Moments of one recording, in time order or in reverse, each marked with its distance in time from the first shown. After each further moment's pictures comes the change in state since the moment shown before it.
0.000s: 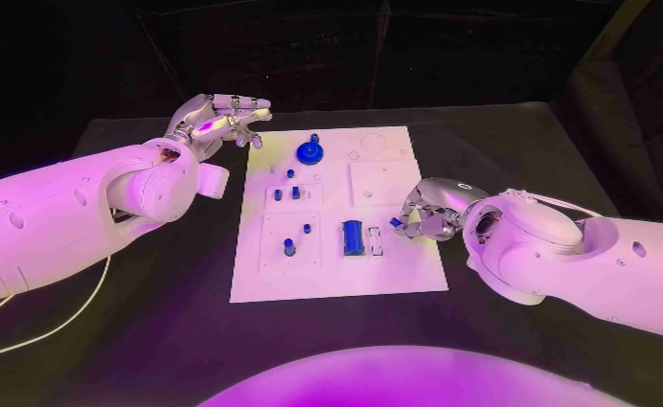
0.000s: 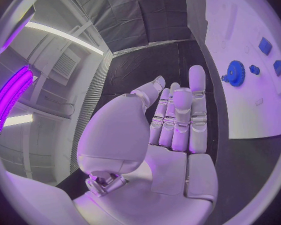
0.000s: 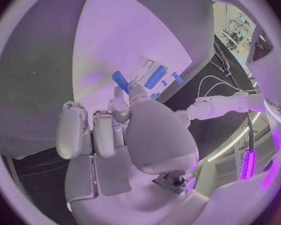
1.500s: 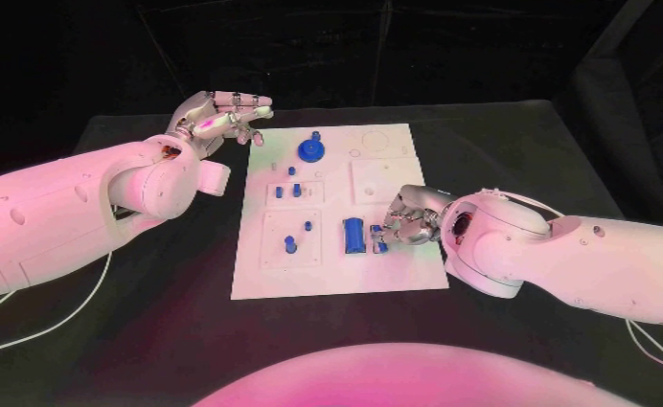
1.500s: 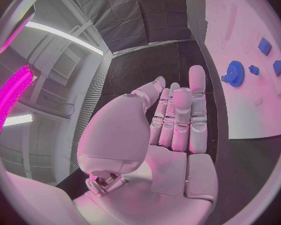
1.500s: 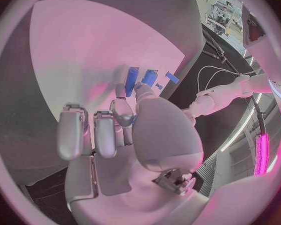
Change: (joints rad) left arm 0.000 -0.004 0.000 0.004 0.000 0.000 -0.002; left_hand 0.005 0.005 0.000 0.000 0.000 0.000 0.000 0.000 0.000 -0.004 -0.004 0.005 0.000 0.000 0.000 0.000 -0.002 0.000 0.000 0.000 0.000 0.000; right arm 0.000 0.103 0.000 -0.062 0.196 0.018 -0.011; right_hand -0.145 -0.060 0.047 0.094 0.097 0.079 -0.018 -0.020 0.010 0.025 -0.014 0.019 0.023 0.003 -0.004 0.011 0.000 0.000 0.011 -0.004 0.011 0.023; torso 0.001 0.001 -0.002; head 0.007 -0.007
